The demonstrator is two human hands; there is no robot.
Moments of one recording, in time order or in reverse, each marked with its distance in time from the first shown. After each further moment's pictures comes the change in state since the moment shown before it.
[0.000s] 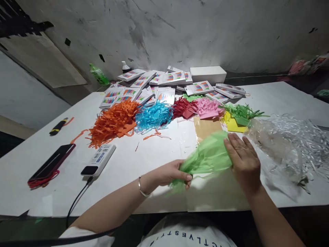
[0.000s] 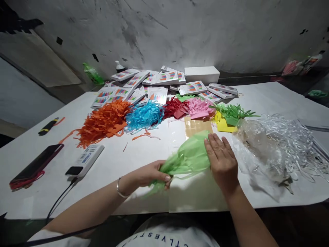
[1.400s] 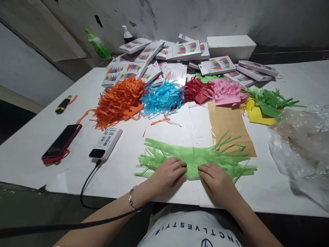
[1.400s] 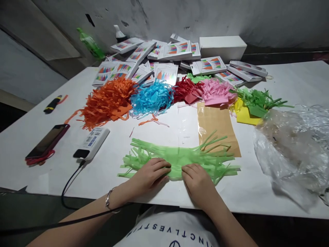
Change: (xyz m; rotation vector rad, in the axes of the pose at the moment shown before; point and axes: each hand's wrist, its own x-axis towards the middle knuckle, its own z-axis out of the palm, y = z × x) left_hand -0.048 -0.063 -0.039 1.569 0.368 0.536; right_hand -0.034 -0.108 0.041 0.585 -0.396 -0.057
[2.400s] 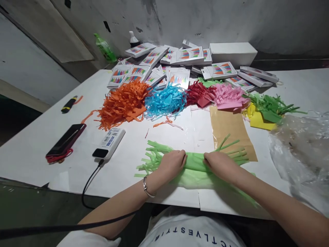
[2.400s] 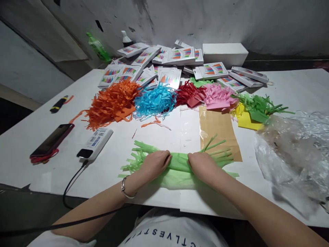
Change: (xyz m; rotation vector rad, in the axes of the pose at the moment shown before) left_hand 0.047 -0.005 -0.003 0.232 -0.148 -0.572; right_hand 0.065 0.046 -0.020 -0.206 -0.728 0.369
